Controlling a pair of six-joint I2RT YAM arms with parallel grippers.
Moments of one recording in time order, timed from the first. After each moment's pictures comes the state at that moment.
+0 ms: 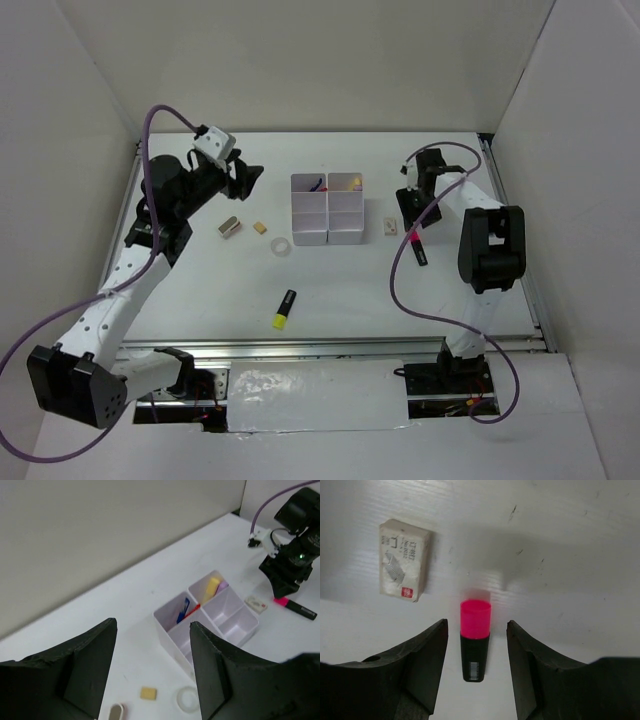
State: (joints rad) left arm -0.26 1.16 1.10 0.08 0.37 0.10; right arm 0.06 1.92 1.42 -0.71 -0.05 -0.16
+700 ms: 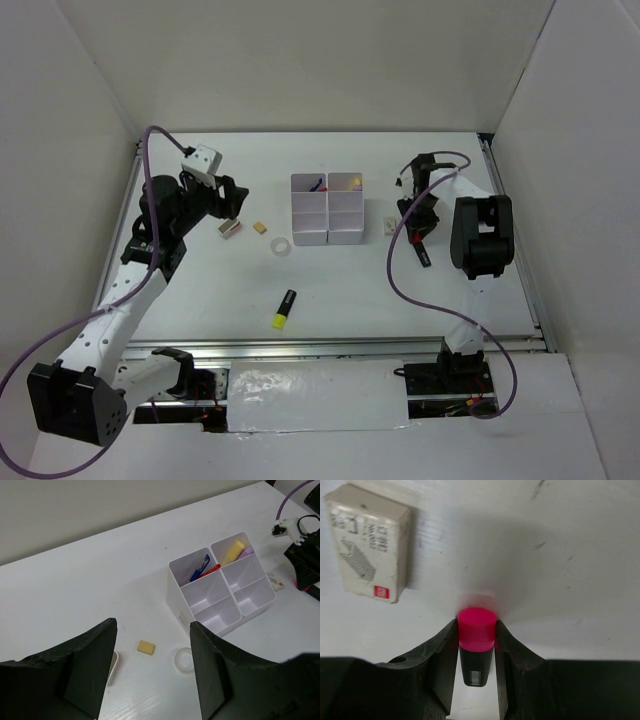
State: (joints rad) left arm -0.19 1.06 0.92 0.00 0.28 0.01; right arm 0.06 2.09 1.54 -0.88 -0.03 -0.22
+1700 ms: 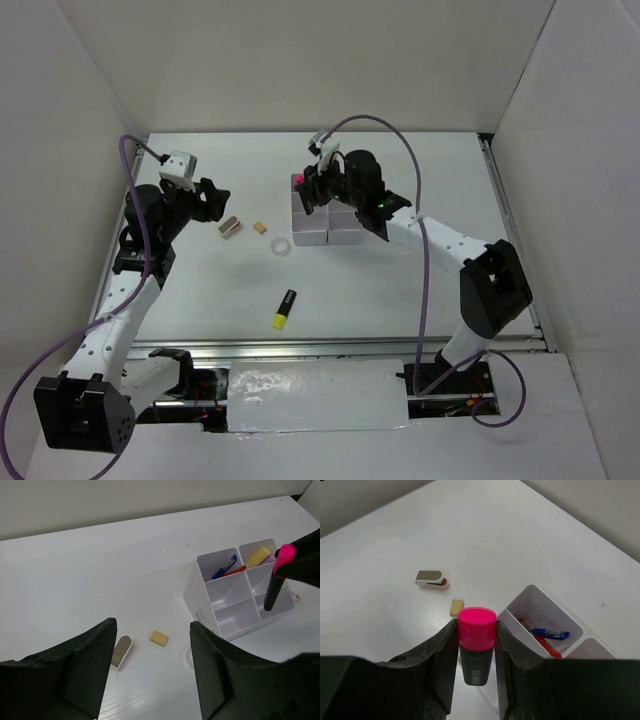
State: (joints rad) left arm -0.05 1.00 0.83 0.03 0.31 -0.07; right arm 0.58 1.61 1.25 0.17 -0.29 -0.03
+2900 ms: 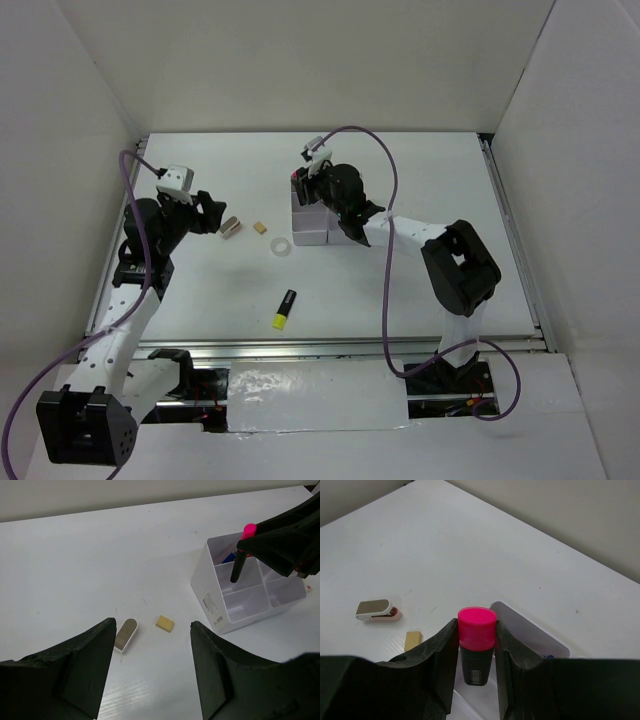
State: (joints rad) left arm -0.02 0.94 0.73 0.04 0.29 -0.06; right arm 0.64 1.85 1.22 0.55 -0.04 -0.04
